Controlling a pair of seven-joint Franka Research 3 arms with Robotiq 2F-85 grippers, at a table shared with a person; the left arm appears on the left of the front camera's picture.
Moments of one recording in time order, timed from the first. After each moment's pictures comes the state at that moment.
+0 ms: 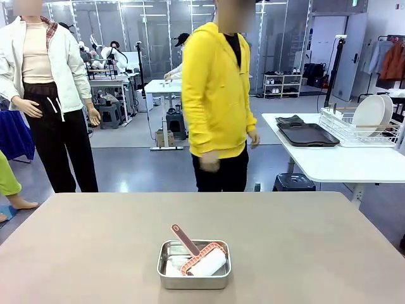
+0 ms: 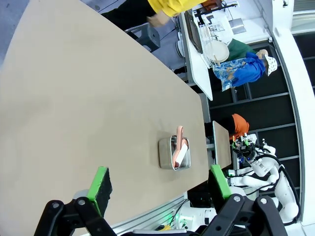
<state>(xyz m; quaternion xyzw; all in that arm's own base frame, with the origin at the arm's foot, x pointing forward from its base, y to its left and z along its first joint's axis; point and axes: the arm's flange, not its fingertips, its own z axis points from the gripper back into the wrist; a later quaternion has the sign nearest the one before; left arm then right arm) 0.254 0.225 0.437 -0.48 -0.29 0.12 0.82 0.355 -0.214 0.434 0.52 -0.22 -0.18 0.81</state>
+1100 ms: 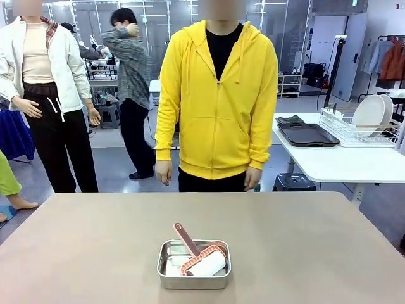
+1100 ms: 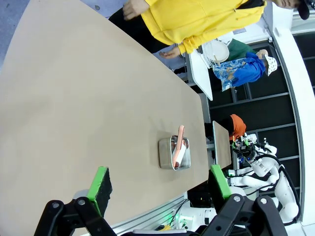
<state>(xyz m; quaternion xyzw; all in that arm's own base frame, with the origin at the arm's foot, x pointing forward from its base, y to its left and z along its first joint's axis) 0.254 0.225 0.437 -0.48 -0.29 0.12 0.82 0.355 -0.214 0.434 0.52 -0.22 -0.18 0.81</state>
